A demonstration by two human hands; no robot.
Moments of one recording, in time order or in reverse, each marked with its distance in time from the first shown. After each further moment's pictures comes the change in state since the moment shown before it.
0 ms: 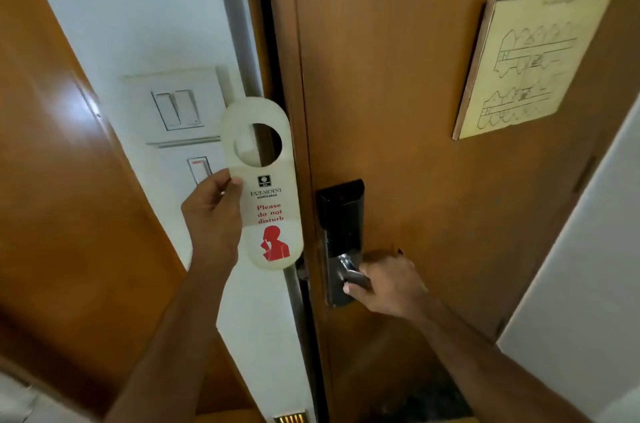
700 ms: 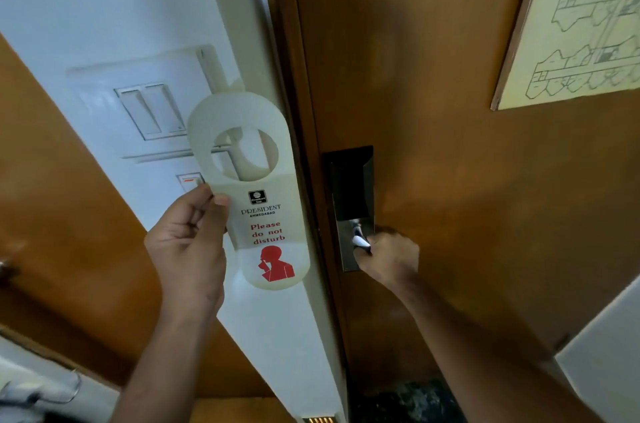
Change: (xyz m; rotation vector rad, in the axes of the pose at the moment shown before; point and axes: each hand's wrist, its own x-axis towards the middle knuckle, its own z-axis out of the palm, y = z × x) left_hand 0.027 -0.025 -0.015 -0.108 0.048 0.167; right_hand 0.134 0.004 0.071 0.197 0.187 0.300
